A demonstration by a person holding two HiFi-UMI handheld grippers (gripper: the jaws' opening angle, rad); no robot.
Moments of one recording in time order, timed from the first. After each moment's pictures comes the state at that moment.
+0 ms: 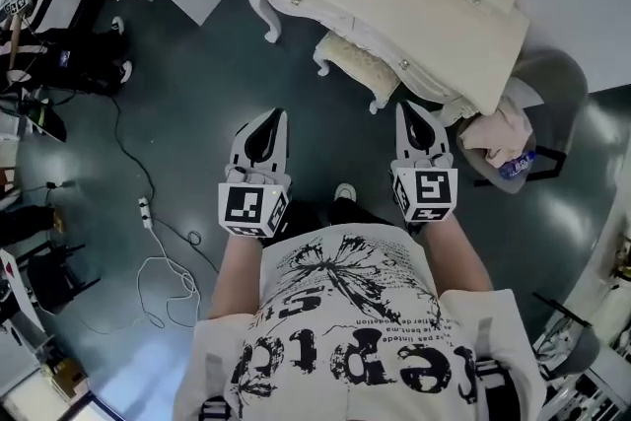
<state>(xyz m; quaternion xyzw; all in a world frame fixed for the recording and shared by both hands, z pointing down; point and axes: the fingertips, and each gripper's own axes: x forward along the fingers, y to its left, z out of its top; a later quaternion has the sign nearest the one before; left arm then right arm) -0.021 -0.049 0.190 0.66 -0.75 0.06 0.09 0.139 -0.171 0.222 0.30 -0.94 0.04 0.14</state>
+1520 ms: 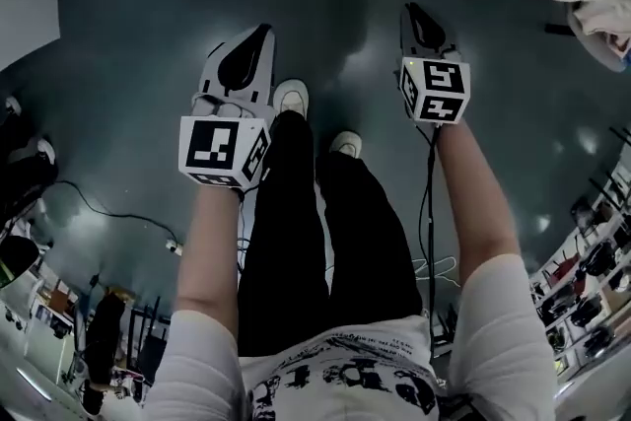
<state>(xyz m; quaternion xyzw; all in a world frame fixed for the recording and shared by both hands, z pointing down) -0.104 -0.214 0.720 0.82 -0.50 0.15 0.24 0.105 -0.256 0.816 0.50 -0.78 0.20 0.31</state>
